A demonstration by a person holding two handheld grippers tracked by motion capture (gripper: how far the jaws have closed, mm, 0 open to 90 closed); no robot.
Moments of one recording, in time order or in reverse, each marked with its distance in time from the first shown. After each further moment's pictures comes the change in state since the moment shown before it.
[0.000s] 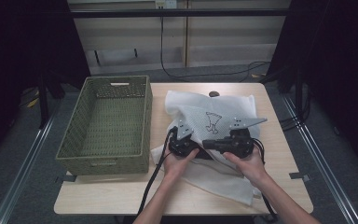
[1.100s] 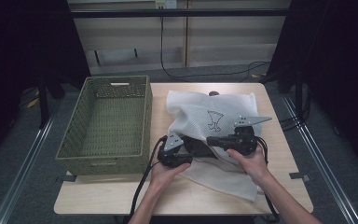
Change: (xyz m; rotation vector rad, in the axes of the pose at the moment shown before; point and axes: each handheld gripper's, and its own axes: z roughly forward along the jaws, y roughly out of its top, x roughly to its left) left arm 0.005 -0.021 -0.026 0.050 -0.097 0.025; right arm -0.012 -0.001 -0.007 -0.034 -0.030 0.025
